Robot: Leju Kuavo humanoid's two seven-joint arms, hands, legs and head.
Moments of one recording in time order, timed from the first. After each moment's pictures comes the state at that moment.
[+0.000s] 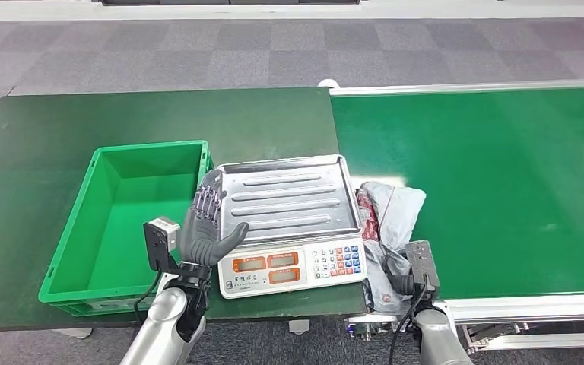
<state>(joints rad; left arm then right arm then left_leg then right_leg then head) -0.19 -0.21 -0.17 -1.28 0.12 -0.14 -0.48 -0.39 0.10 -0.24 -0.49 0.45 -0.12 -0.52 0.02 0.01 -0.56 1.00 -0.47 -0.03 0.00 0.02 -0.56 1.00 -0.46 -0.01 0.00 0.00</state>
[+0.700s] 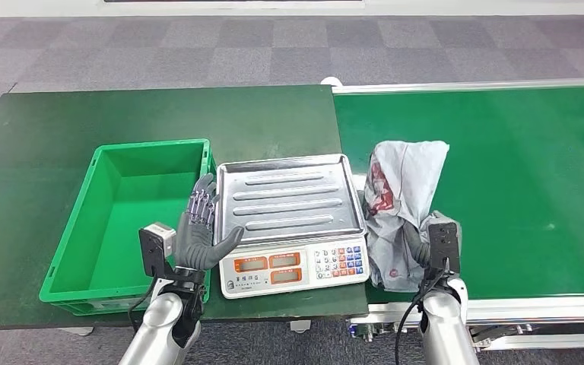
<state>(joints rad) -0.15 -0.19 -0.17 -1.31 0.11 -0.11 -0.48 -0.26 0.13 -0.09 -1.06 0.32 -0.31 -0.48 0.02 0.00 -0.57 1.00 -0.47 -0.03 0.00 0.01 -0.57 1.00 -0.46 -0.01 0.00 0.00</state>
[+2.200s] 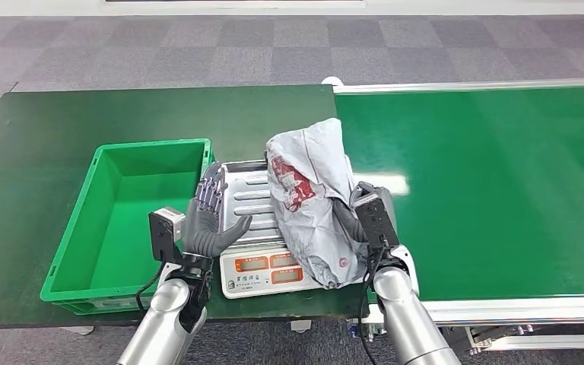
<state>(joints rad) -0.23 -0.21 -0.17 -1.25 0.09 -0.12 -0.46 -0.36 0.15 0.30 -1.06 0.28 -0.28 -0.39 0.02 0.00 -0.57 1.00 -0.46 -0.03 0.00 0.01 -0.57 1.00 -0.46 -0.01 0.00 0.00</state>
